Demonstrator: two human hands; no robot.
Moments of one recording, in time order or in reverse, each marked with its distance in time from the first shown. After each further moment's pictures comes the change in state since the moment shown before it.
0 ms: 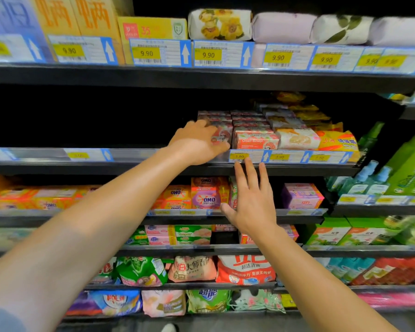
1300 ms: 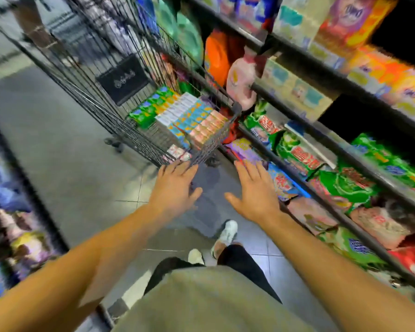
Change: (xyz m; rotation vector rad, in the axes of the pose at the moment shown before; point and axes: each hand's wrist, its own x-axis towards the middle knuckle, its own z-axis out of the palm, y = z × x) left_hand -0.690 -0.467 0.101 -0.113 -0.241 -0.829; right_hand -0.282 -0.595 0.098 0.225 -0.710 -0.811
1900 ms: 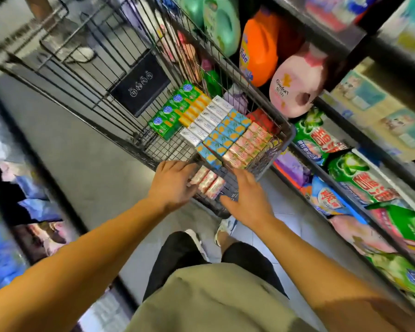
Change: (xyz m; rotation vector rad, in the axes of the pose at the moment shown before) left_hand 0.187 -0.170 -0.023 0.055 -0.233 -0.036; right_hand 0.231 -0.084 0.028 0.429 -0.258 0.077
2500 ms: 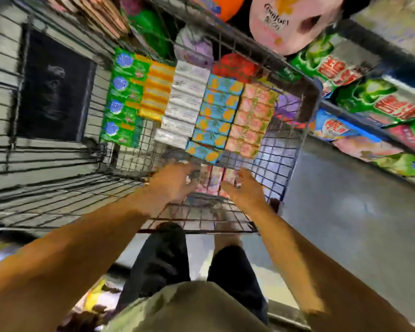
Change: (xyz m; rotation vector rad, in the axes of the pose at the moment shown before) left_hand 0.177 -0.092 0.063 -0.011 -0.588 0.323; right_hand 0.136 -0.015 0.092 0.568 -0.029 0.820
